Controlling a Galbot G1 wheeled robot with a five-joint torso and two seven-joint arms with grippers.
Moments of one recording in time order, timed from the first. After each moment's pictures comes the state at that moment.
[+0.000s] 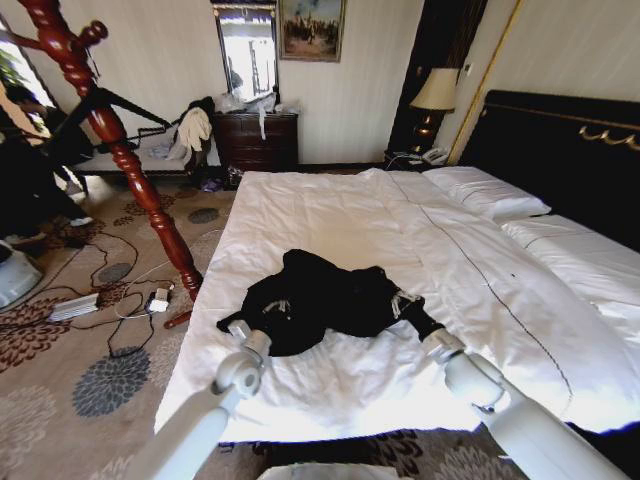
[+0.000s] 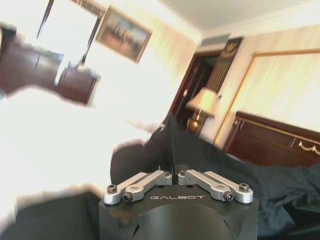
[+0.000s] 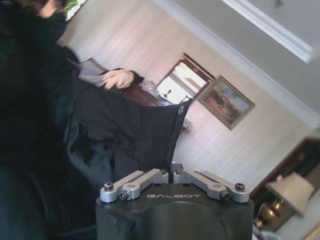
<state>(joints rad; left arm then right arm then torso) 1.07 -0.97 -0.09 -1.99 -0.88 -0.01 -0.19 -1.33 0.69 0.41 2.10 0.09 -0.09 0.16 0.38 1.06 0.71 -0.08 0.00</state>
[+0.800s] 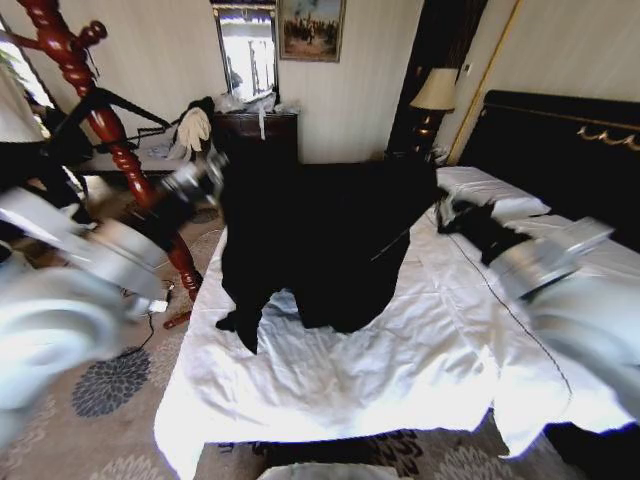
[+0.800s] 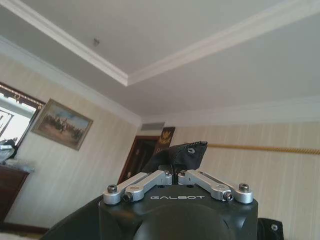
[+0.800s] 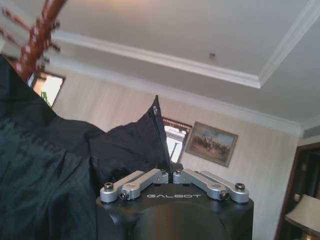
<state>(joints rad) 0.63 -0.37 -0.65 -2.51 -1.92 0.08 -0.52 -1.09 0.27 0.87 2.47 1.20 -0.30 0.39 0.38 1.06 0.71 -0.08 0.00</state>
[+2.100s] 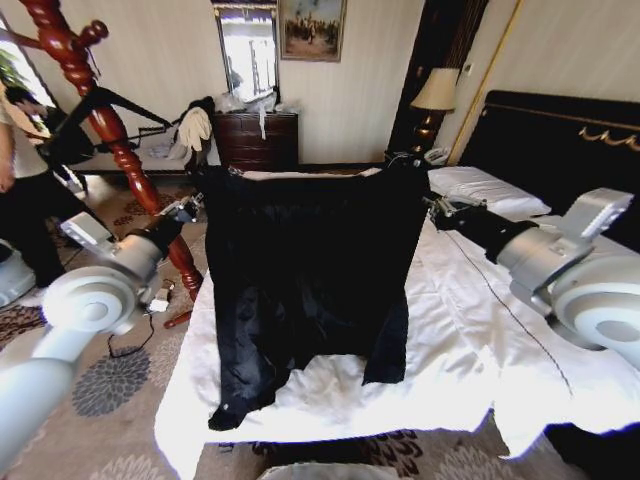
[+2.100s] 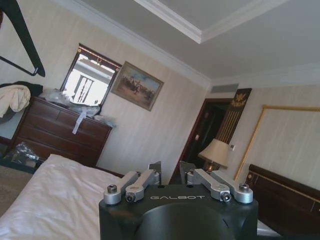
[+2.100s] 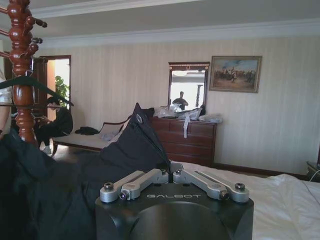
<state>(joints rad) 0.92 -0.57 -0.55 -2.22 -1.53 0.18 -0.40 -1.09 0.33 0.81 2.41 1.47 -0.42 0.35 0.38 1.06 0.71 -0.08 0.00</state>
